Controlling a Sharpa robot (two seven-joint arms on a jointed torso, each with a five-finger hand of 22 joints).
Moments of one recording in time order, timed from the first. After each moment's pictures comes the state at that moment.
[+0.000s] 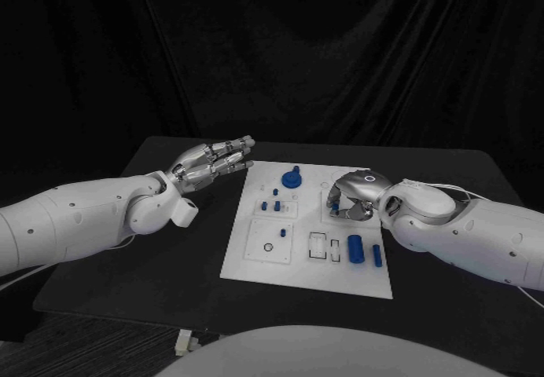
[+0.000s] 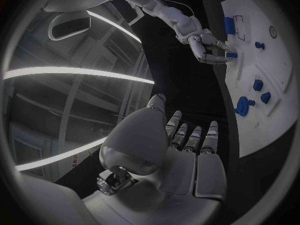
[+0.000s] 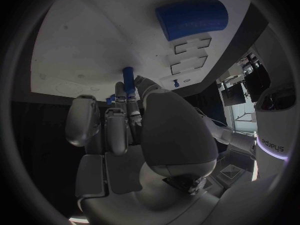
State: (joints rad) left arm 1.15 -0.90 -0.21 1.28 -0.24 0.26 0.68; left_hand 1.45 0.21 -0.20 0.21 0.51 0.41 0.08 0.04 0.04 0.04 0.05 0.11 0.03 0.03 0.16 0.02 0.01 0.20 0.07 0.28 0.04 0.14; right arm 1.16 -0.67 -0.21 1.36 -1.70 -0.29 -0.04; right_hand 1.45 -0.14 0.26 0.22 0.26 1.05 0.10 0.13 0.17 0.99 0.06 0.43 0.18 1.46 -0.03 1.48 1.30 0.11 1.44 0.08 1.23 1.29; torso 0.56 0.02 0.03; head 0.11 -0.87
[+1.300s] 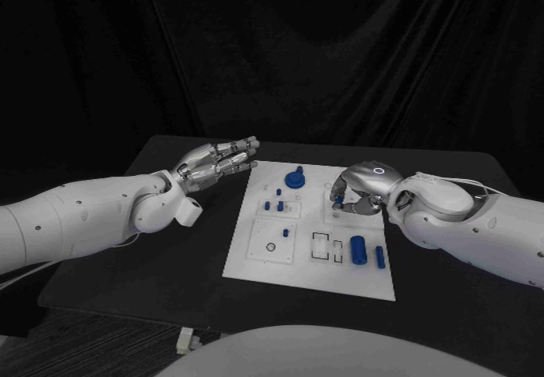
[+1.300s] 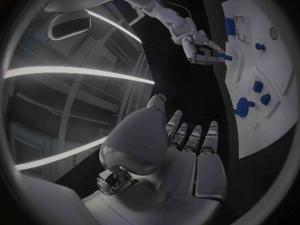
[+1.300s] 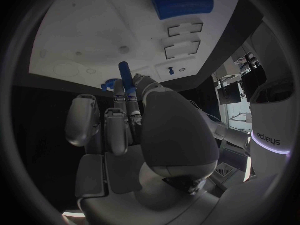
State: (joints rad) left arm 1.15 -0.90 -0.21 1.28 -0.24 0.26 0.68; left_hand 1.46 0.21 -0.20 0.21 0.51 0.43 0.09 0.04 0.05 0.05 0.06 0.12 0.03 0.05 0.18 0.03 0.01 0.20 0.07 0.28 0.04 0.14; right arm 1.22 -0.72 -0.21 1.44 -1.70 -0.32 -0.03; right_hand 1.47 -0.16 0.30 0.18 0.28 1.12 0.10 0.16 0.20 1.09 0.05 0.39 0.16 1.46 -0.03 1.48 1.30 0.11 1.44 0.08 1.23 1.29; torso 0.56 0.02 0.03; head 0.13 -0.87
